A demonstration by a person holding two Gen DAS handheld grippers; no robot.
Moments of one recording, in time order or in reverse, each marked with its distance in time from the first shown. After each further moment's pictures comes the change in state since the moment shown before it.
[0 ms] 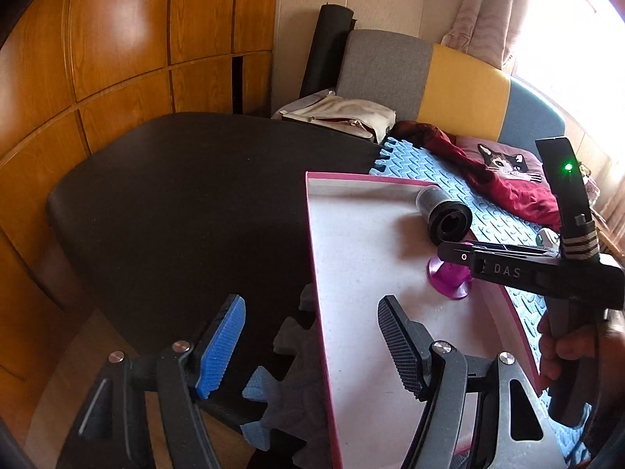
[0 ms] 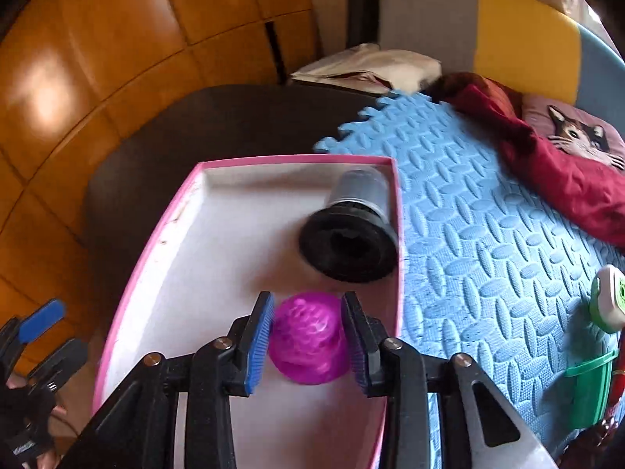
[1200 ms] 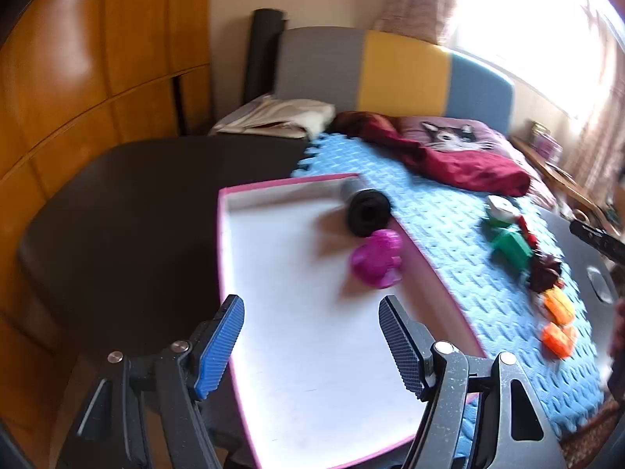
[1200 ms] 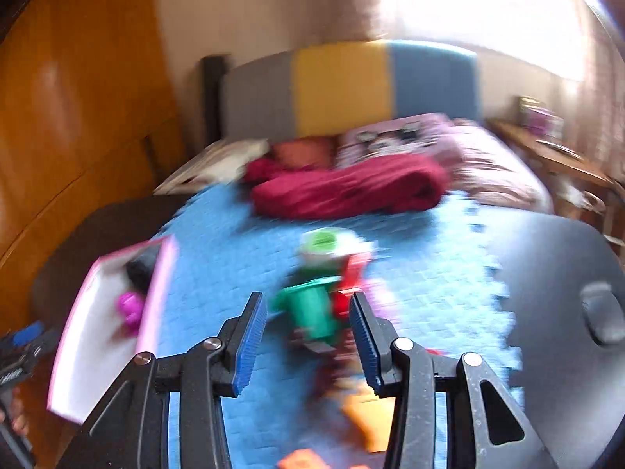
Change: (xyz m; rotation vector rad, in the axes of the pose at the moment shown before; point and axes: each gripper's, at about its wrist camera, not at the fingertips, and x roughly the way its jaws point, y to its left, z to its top) left arm -0.017 -0.065 0.004 0.188 -0.004 -0.125; right arm -0.197 -0.172 -0.120 0.374 -0.382 -0.346
